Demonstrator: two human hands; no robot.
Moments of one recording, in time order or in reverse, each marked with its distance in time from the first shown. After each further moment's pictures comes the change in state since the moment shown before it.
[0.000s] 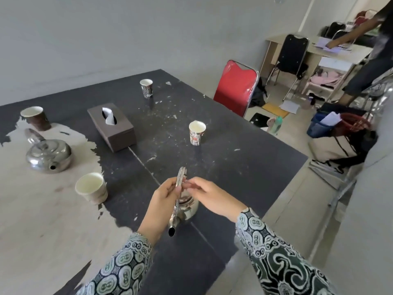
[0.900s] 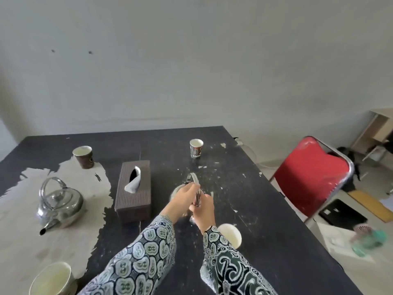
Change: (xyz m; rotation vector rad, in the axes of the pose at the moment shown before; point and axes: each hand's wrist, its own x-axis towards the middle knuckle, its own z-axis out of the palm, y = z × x) left_hand 0.345 0.052 -0.028 0.161 0.291 -0.271; right_hand 0.379 -0.003 -0.078 -0.060 0.232 -0.156
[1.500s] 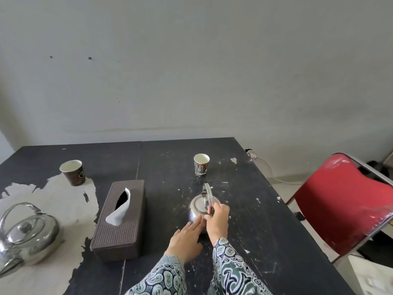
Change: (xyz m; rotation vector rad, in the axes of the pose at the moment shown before) left_hand 0.110 -0.062 0.034 0.903 -0.145 0.094; right_hand 0.125 0.043 0.000 -0.064 0.091 0.062
